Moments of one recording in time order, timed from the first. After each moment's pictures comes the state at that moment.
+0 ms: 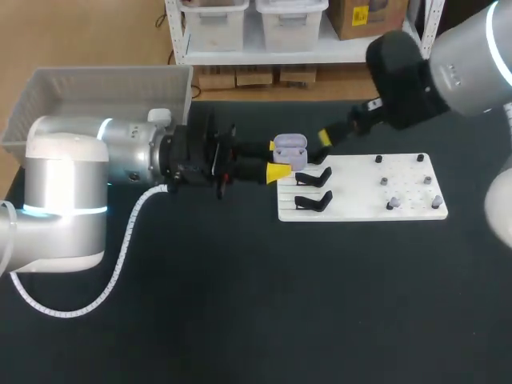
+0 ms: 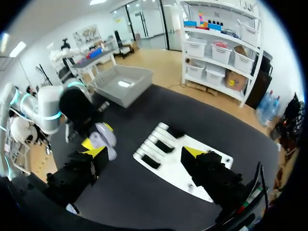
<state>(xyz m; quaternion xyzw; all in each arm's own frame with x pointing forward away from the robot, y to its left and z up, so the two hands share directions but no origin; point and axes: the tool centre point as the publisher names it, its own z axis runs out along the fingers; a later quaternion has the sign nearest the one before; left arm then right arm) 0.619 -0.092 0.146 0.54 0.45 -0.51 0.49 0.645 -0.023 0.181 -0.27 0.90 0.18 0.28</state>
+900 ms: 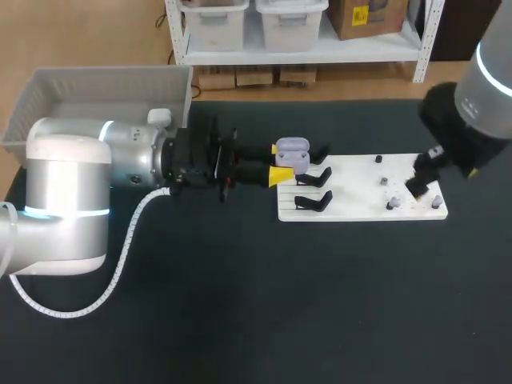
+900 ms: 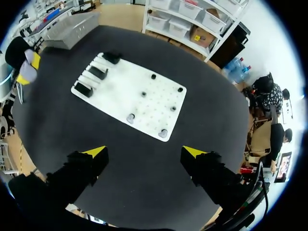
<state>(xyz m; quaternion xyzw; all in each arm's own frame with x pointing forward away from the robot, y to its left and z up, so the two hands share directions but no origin) 0.617 -0.094 0.142 0.54 0.46 -0.51 0.48 0.599 -0.166 0.101 -0.22 0.97 -0.02 0.12</state>
